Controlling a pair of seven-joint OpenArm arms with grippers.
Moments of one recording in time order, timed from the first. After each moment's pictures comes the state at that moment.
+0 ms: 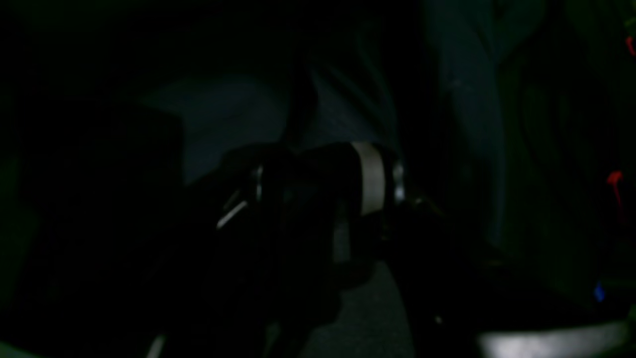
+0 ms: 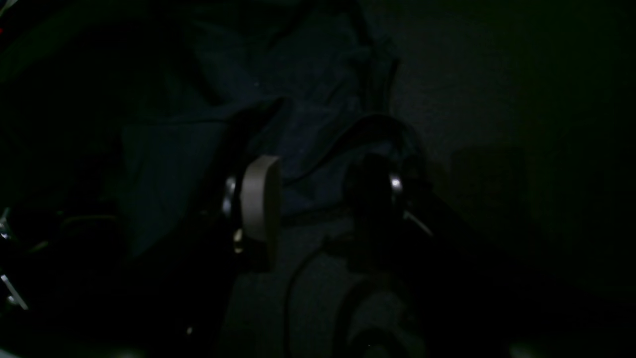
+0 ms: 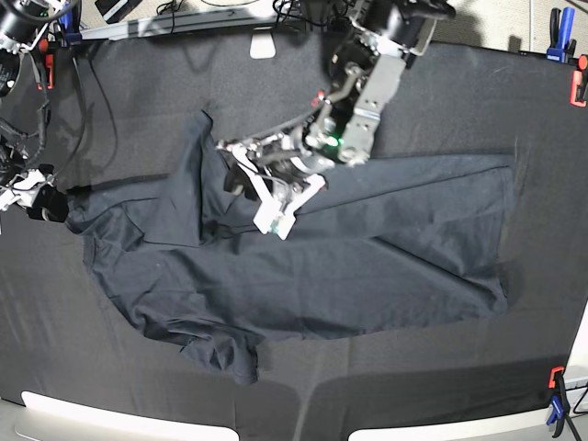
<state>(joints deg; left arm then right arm) -2.8 10.5 24.6 71.8 -16.4 -15.2 30.7 -4.2 27.5 40.6 85.9 49.5 36.7 -61.6</state>
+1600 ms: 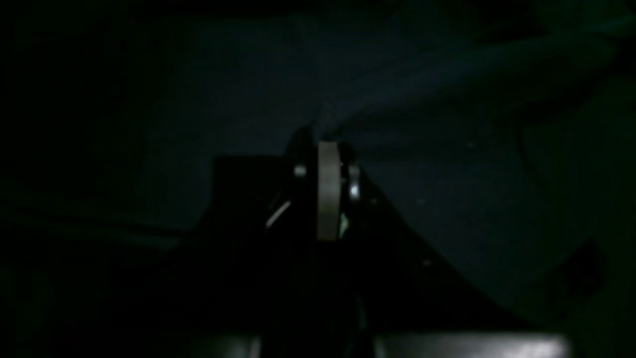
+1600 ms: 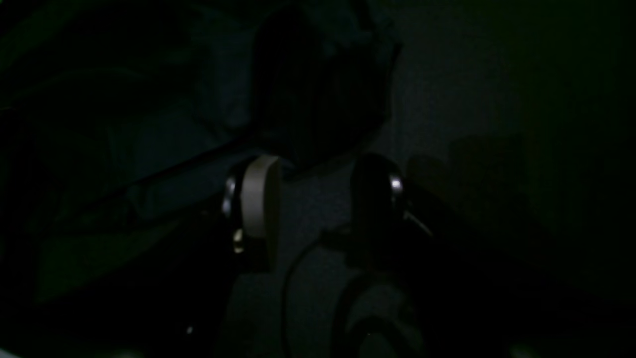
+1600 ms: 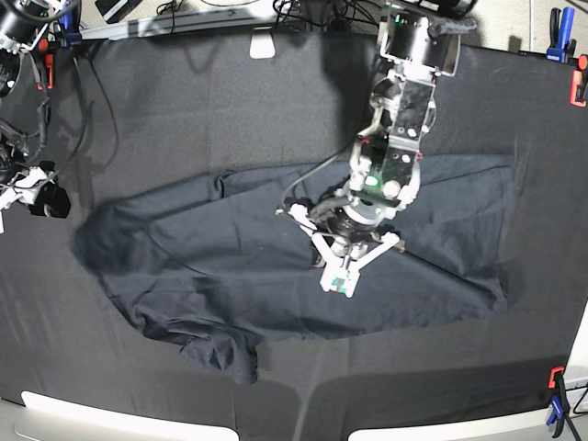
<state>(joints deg) -6.9 8.2 13.6 80.9 2.2 -7.1 28.6 -4.2 27.5 40.6 85.9 49.4 36.8 -63.5</state>
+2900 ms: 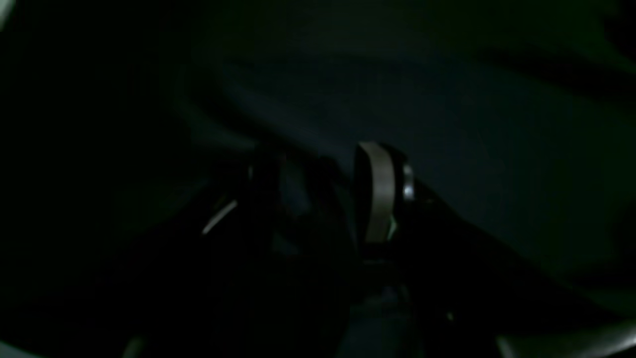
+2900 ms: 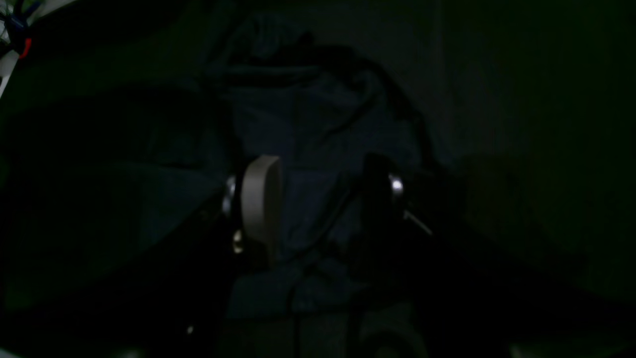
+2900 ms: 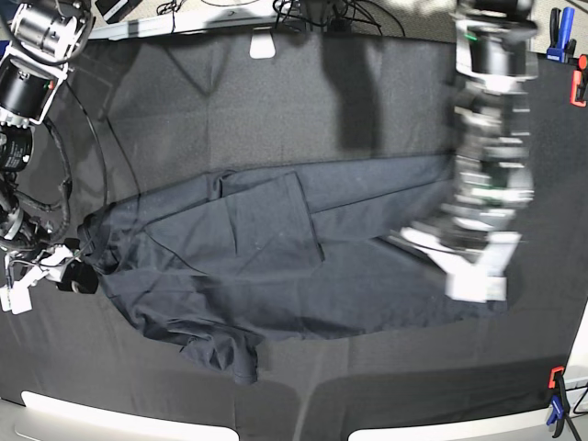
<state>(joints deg) -9.0 -8.9 -7.2 79.9 -10.1 -5.7 23.8 14.7 27.3 27.4 73.8 43.0 36.8 -58.3</state>
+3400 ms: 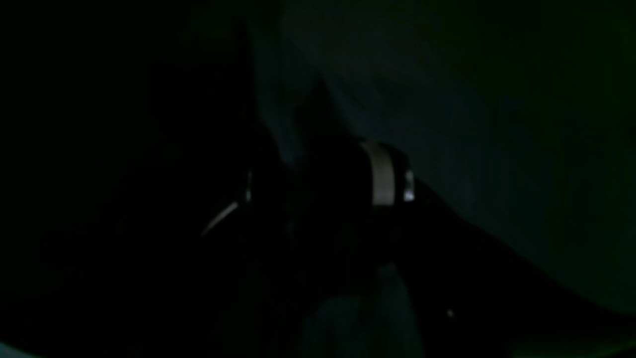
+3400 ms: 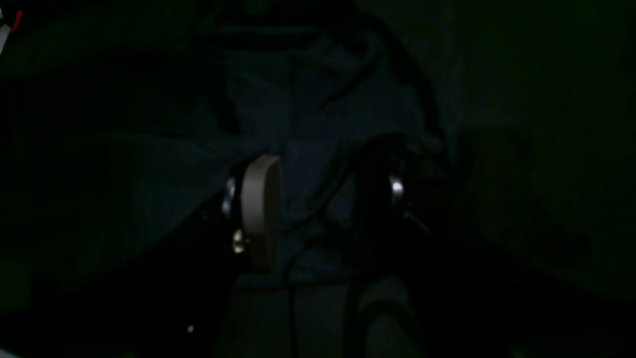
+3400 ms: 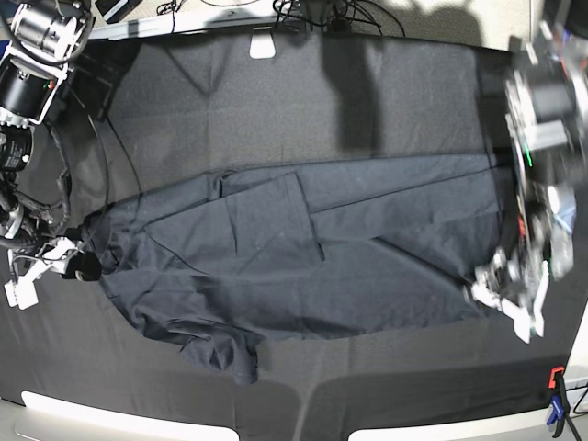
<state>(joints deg) -39.3 -16.0 -8.9 27.3 -14.2 -14.8 16.9 14.7 27.3 27.4 73.8 43.2 36.9 -63.7</state>
